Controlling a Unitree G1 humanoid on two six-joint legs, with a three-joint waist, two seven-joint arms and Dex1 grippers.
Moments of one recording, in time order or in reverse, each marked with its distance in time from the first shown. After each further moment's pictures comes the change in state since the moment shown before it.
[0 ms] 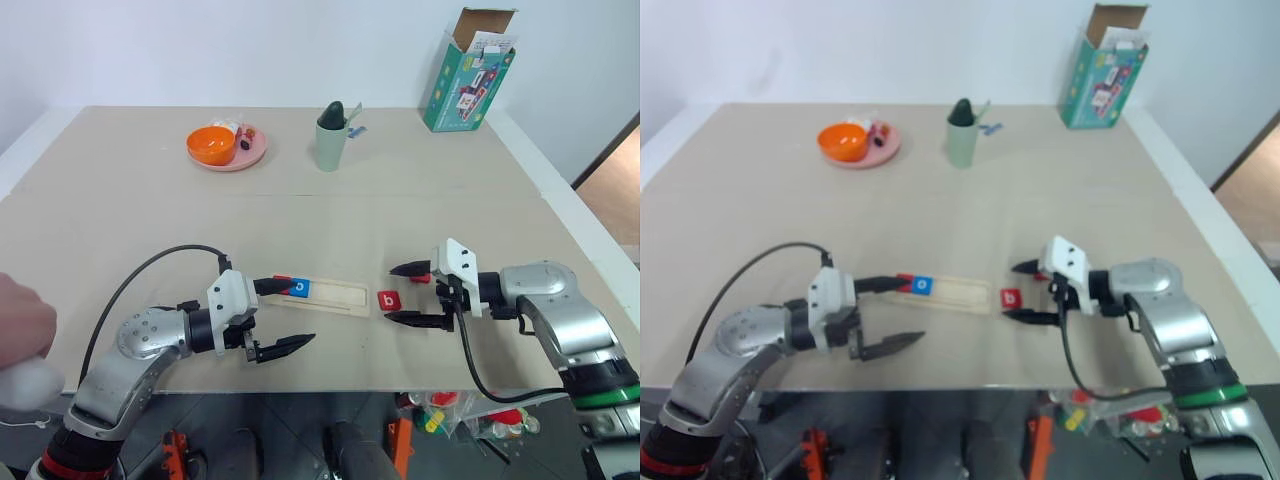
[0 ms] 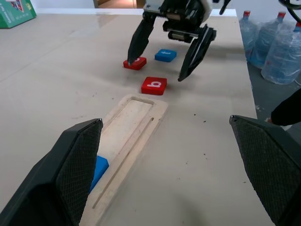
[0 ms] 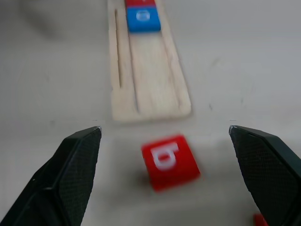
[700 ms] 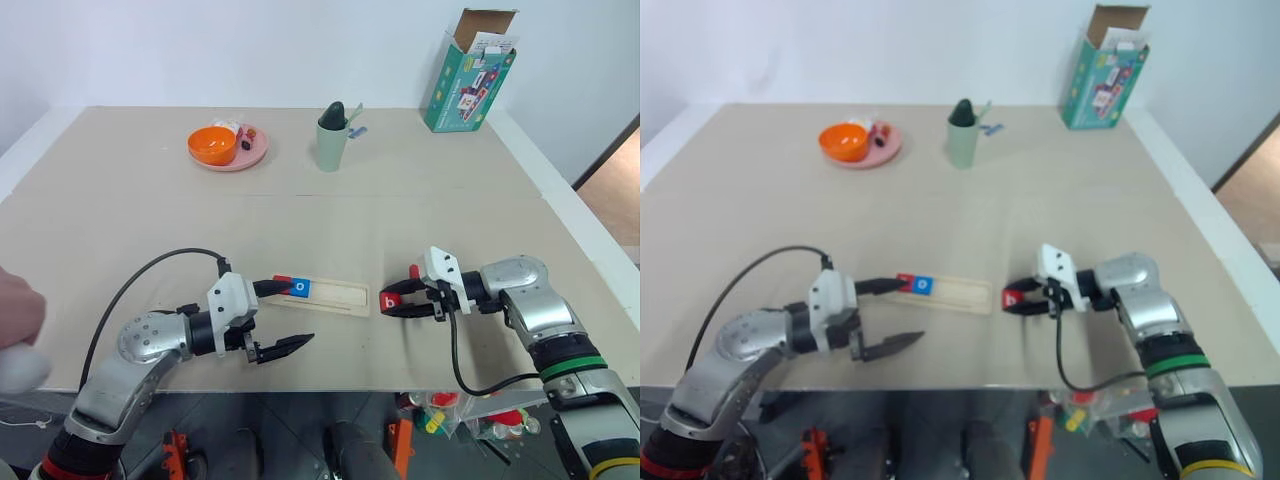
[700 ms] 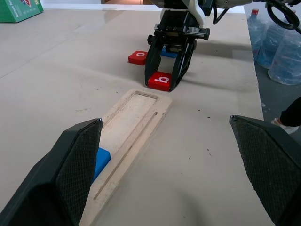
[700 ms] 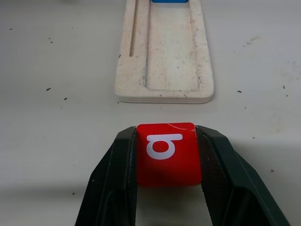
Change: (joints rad) left arm 0.015 -0.012 -0.006 0.000 0.013 -0.004 0.034; right arm -0.107 0.079 0.065 0.221 -0.066 -0.158 0.111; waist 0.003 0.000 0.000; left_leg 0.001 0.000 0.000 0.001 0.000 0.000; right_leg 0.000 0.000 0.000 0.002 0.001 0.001
